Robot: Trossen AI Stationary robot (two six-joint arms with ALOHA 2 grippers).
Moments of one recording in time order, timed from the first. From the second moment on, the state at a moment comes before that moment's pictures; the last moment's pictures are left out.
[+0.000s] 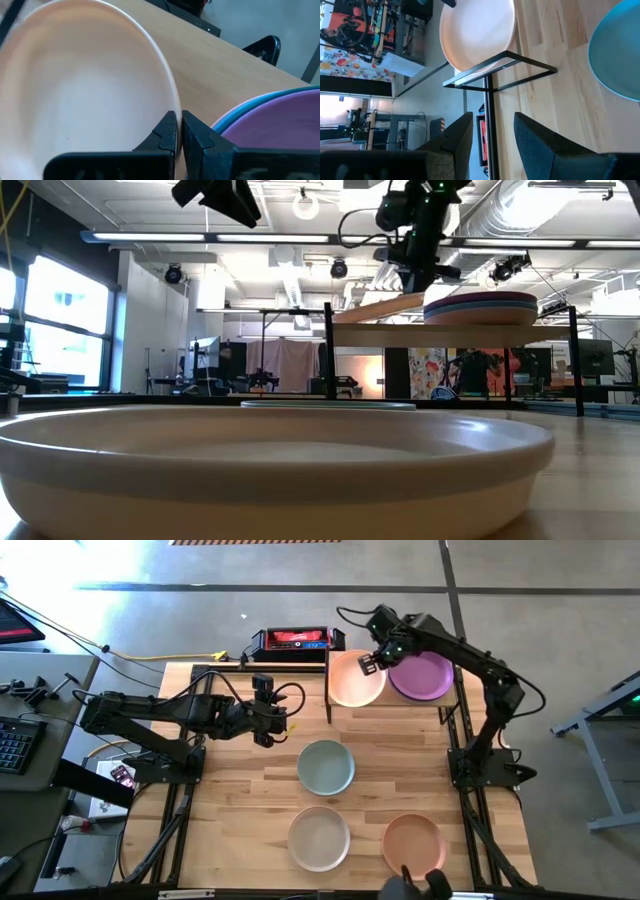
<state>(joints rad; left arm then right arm) -0.07 1.28 1.26 -0.74 -0.72 0.58 -0.67 1.75 1.75 -1.19 0.10 0.40</state>
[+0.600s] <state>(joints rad) -0.07 1.28 1.26 -0.74 -0.72 0.58 -0.74 1.77 1.74 -1.25 0.11 0.39</state>
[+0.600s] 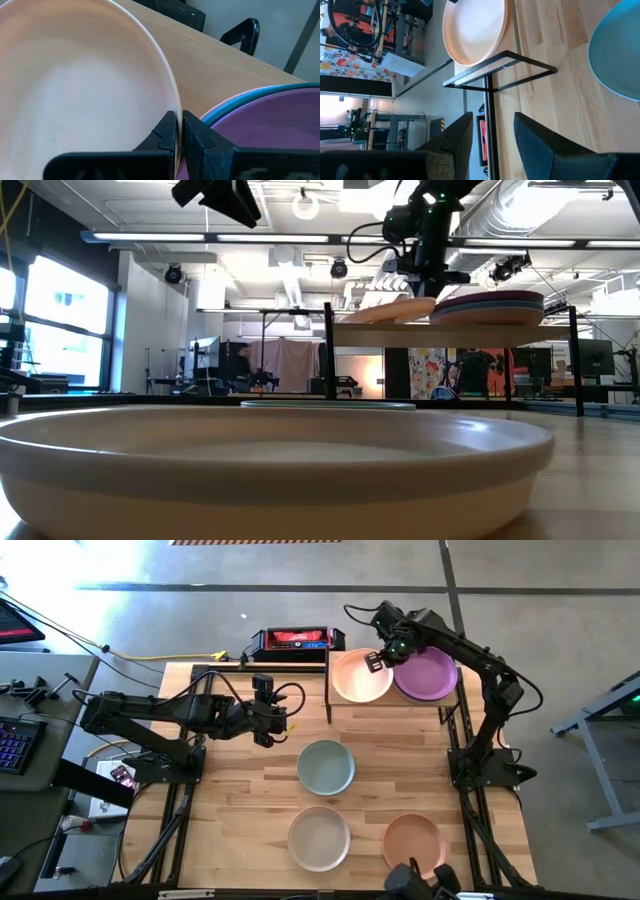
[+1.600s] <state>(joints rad) -0.07 1.28 1.26 -0.74 -0.72 0.58 -0.72 1.81 1.74 -1.20 0.10 0.39</state>
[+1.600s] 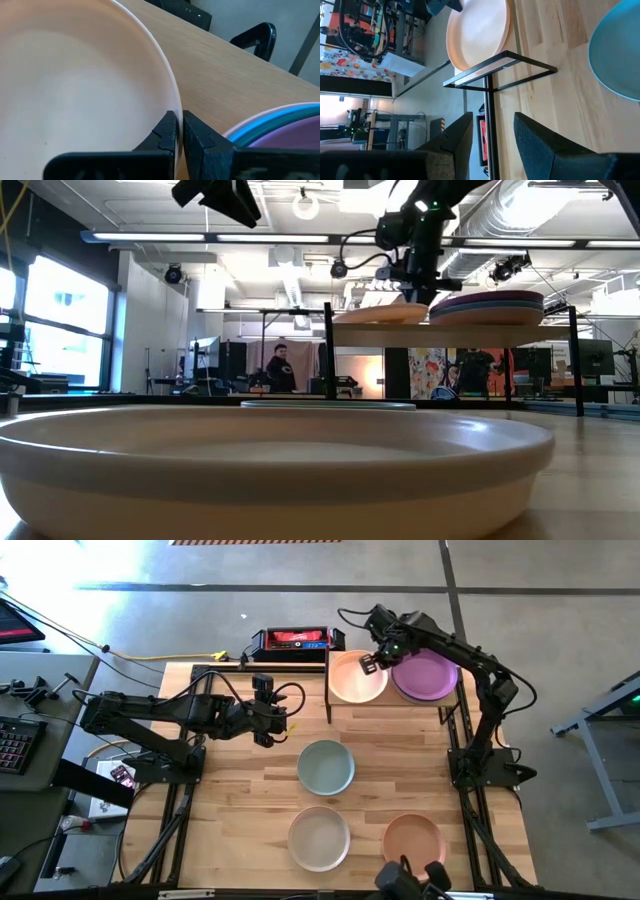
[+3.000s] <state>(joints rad) -0.05 1.39 1.13 -0.79 -0.41 0.40 -0.51 1.81 2.10 -1.54 -0.22 0.22</state>
